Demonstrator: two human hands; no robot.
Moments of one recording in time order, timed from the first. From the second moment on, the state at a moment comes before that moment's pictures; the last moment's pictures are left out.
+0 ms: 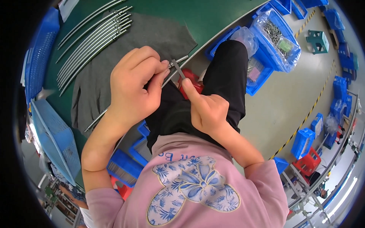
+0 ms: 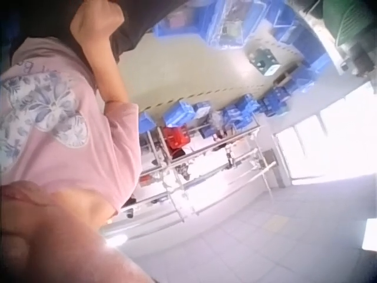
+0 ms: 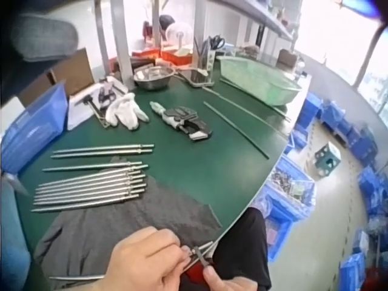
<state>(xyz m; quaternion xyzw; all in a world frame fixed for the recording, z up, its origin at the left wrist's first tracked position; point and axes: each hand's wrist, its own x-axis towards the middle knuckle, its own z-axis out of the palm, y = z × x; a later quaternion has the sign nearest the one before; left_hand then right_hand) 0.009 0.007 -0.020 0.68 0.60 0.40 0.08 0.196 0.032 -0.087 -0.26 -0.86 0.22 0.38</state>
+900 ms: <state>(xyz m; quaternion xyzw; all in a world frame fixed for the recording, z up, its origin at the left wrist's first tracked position) 0.004 0.004 -0.020 0.70 0.59 0.40 0.04 0.166 0.041 -0.070 -0.25 -0.86 0.18 0.41</state>
